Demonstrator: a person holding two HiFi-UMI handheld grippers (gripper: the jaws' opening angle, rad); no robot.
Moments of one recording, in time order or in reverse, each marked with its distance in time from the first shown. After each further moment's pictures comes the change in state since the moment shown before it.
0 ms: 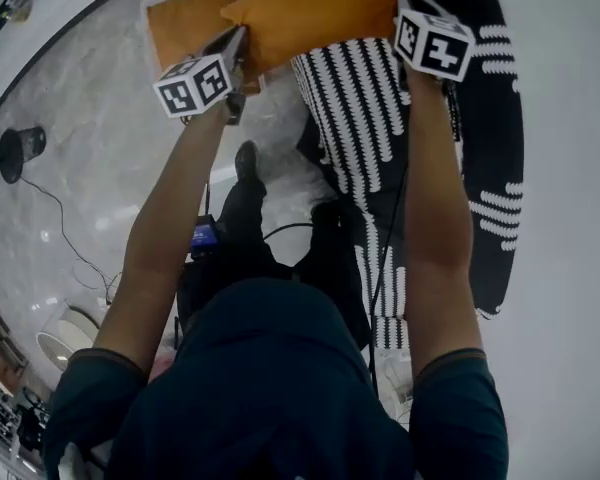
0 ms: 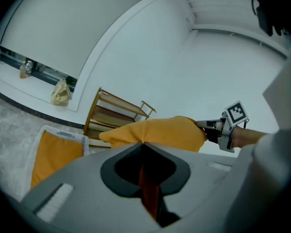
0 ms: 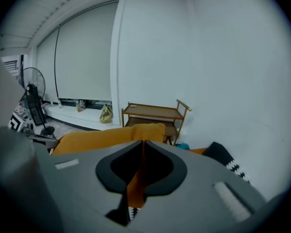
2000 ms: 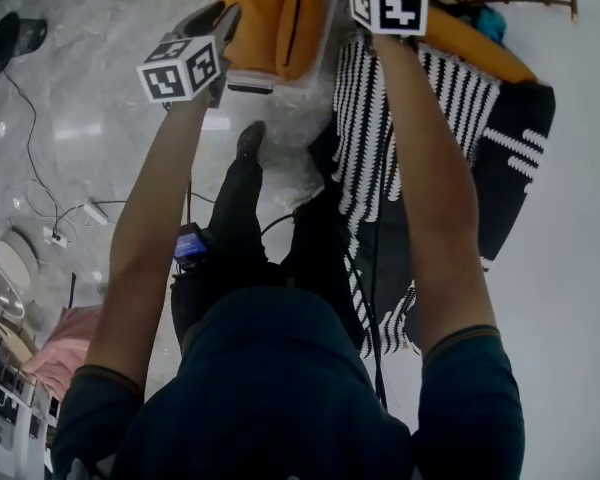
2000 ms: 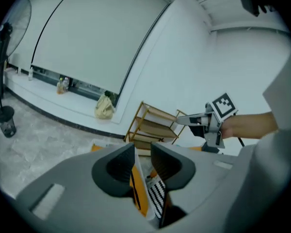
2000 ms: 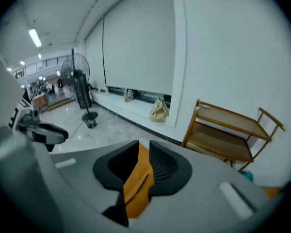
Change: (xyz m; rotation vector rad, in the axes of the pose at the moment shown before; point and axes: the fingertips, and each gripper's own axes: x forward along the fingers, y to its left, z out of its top) left arm -0.120 0.243 0.034 -0.028 -0.085 0.311; right arm 0.212 0.361 0.040 -0.337 0.072 0.490
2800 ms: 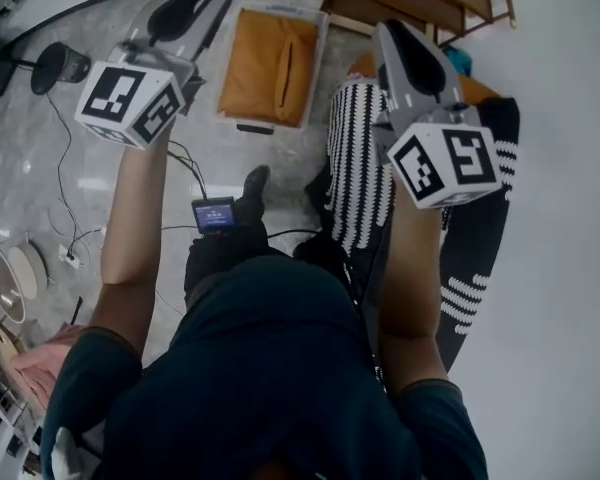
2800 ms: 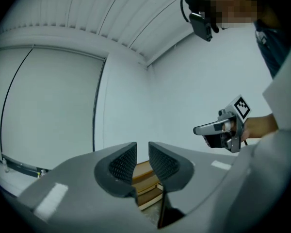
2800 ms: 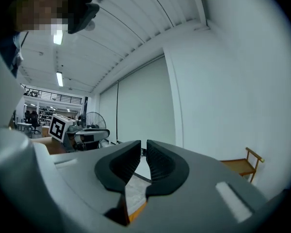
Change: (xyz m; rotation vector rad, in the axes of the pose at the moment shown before) left arm -0.256 -0.252 0.247 0.559 -0.498 -0.206; right arm -0.444 0.091 0.130 0.043 -0.656 0.059
